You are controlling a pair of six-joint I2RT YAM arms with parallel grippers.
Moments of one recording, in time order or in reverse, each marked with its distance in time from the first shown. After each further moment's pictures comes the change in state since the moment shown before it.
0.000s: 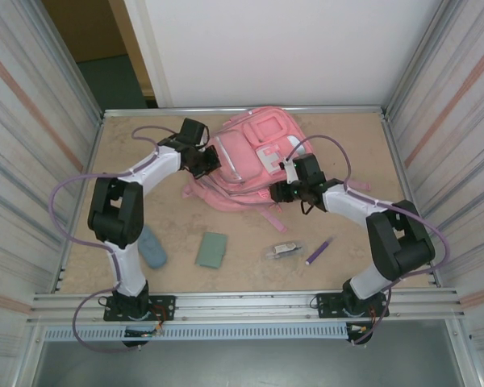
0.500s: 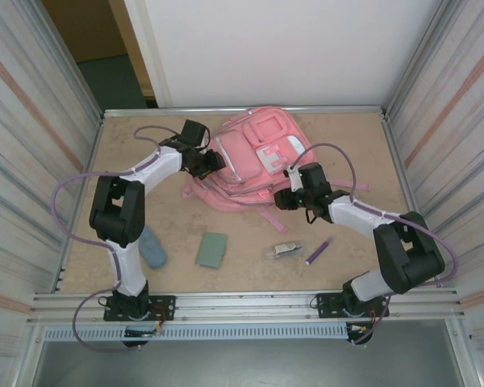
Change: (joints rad) left arm 0.004 0.028 0.001 -0.018 -0.002 0.047; right arm -0.002 -0.103 -0.152 0.084 0.023 -0.030
